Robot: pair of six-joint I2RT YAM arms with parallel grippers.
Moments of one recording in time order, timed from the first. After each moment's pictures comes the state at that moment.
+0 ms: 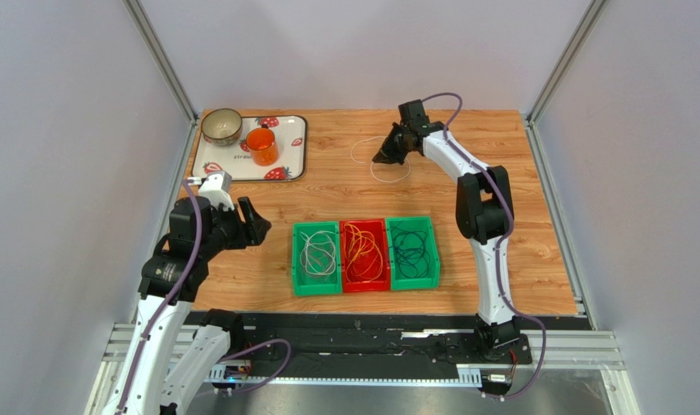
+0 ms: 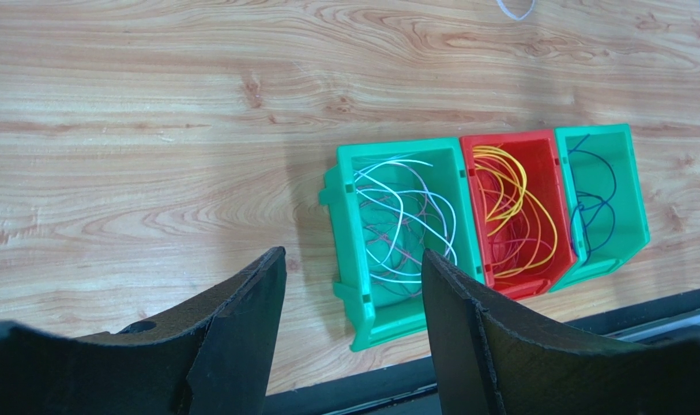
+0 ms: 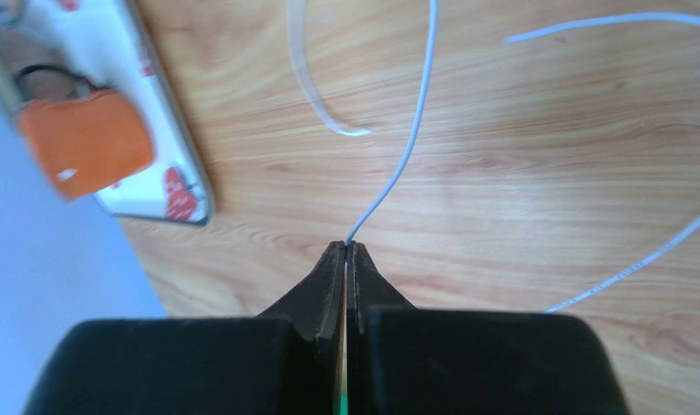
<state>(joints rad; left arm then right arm) -0.18 0.65 0.89 -0.79 0.16 -0.35 0.33 2.32 1.98 -0.55 -0.28 0.87</state>
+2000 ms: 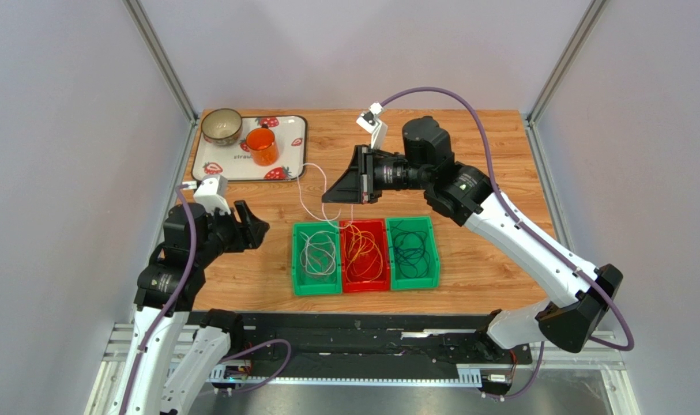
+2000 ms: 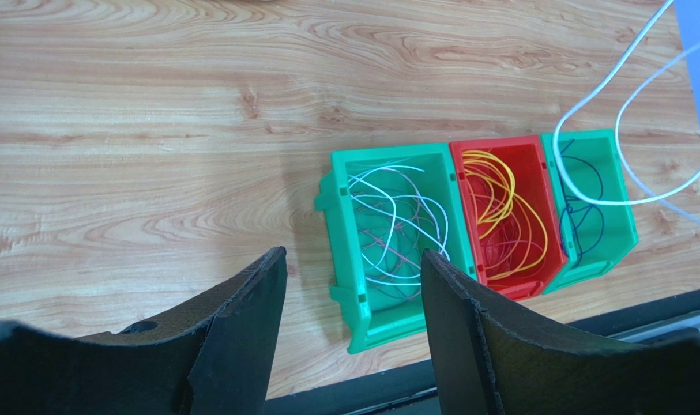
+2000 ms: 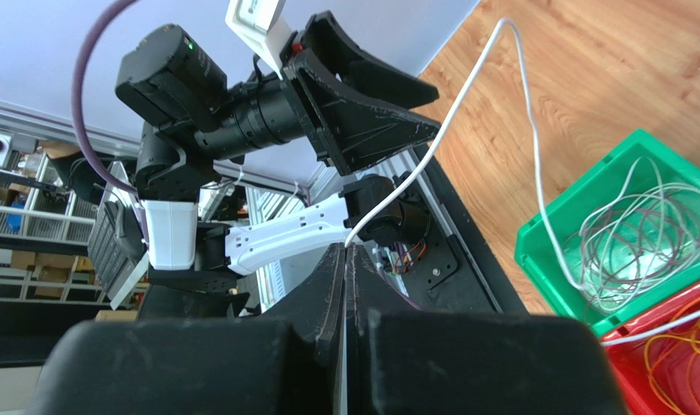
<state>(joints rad) -0.18 0.60 0.89 -0.79 0.16 -0.35 0.77 1.38 1.51 -0.37 -0.63 0.77</state>
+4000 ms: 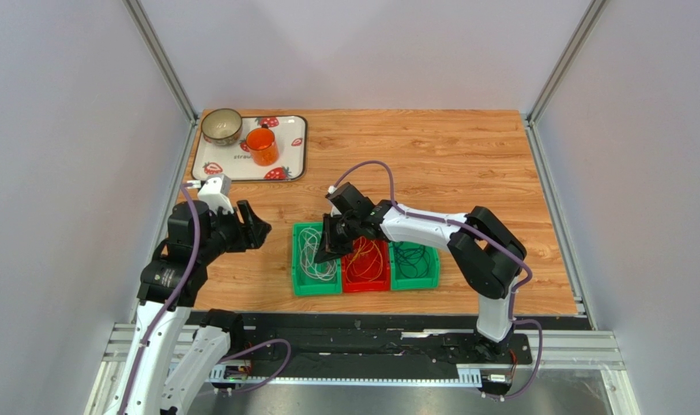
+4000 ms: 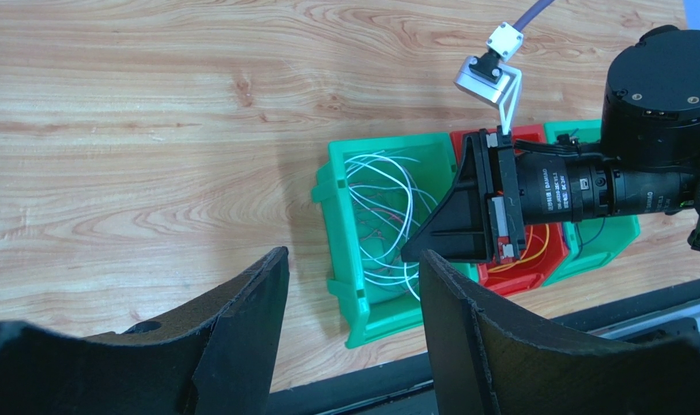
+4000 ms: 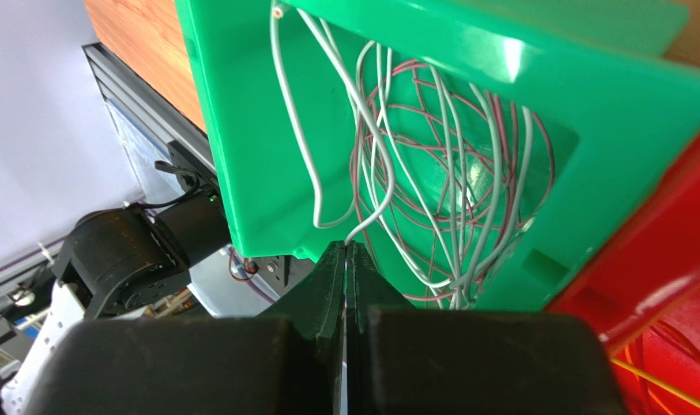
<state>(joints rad) -0.18 0.62 0.88 -0.79 0.17 -0.35 0.90 1.88 1.24 -0.25 -0.43 0.93</state>
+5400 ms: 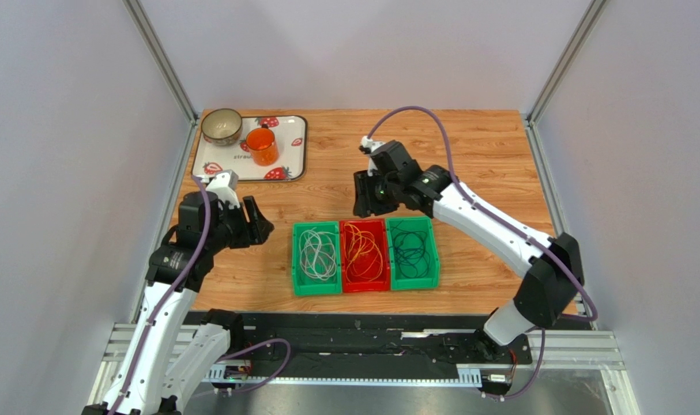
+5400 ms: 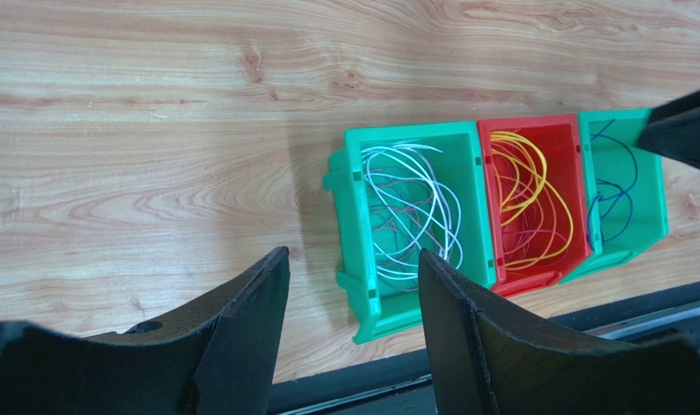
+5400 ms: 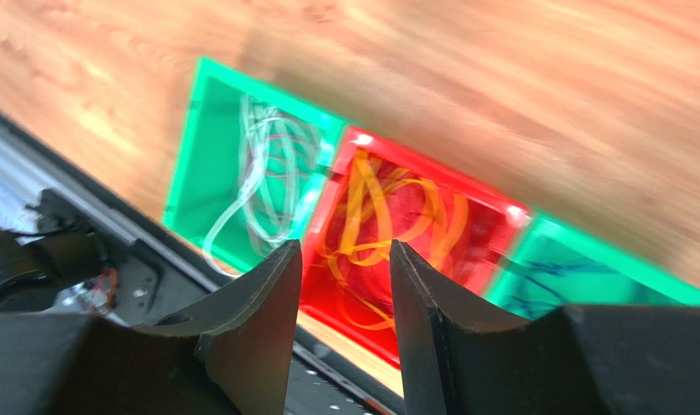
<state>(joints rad) -0.18 0.71 0.88 -0.79 0.17 -0.35 0.77 1.58 1.43 -0.68 -0.09 0.44</state>
